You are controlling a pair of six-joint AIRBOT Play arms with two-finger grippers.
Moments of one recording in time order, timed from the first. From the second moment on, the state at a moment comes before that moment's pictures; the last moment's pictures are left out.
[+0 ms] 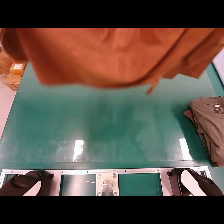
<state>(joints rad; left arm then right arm) -0.22 -0.82 1.83 1.26 -1.27 -1.61 -0.42 -0.88 1.81 -0.62 1.27 1.19</state>
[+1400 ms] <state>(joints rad) 0.14 -1.58 1.47 1.15 -1.34 -1.31 -0.52 -1.35 1.04 -0.71 1.13 1.09</state>
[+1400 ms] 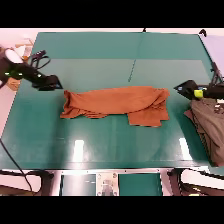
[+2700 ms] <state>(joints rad) 0.14 -1.54 1.07 0.96 -1.23 -1.10 -0.54 -1.25 0.55 -0.73 1.11 1.09</state>
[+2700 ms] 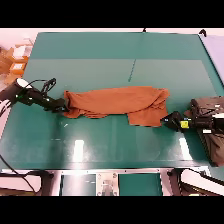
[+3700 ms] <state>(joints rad) 0.14 -0.97 1.93 0.79 -1.12 -1.17 -0.52 -1.00 1.90 -0.51 1.12 1.21</state>
